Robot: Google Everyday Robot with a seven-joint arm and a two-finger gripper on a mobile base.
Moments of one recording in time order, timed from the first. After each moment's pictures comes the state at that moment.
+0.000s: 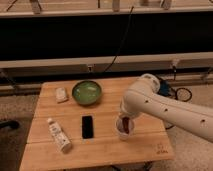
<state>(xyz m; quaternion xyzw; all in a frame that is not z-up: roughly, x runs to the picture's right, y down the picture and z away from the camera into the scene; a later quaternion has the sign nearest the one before) 0.099 0.135 0.685 -0.15 -0.19 -0.62 0.75</state>
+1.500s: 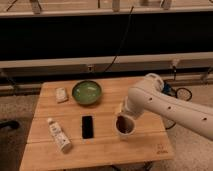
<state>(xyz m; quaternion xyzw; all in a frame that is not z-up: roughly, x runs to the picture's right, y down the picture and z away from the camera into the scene) 0.110 0.132 0.696 -0.14 -0.20 -0.61 0.75</state>
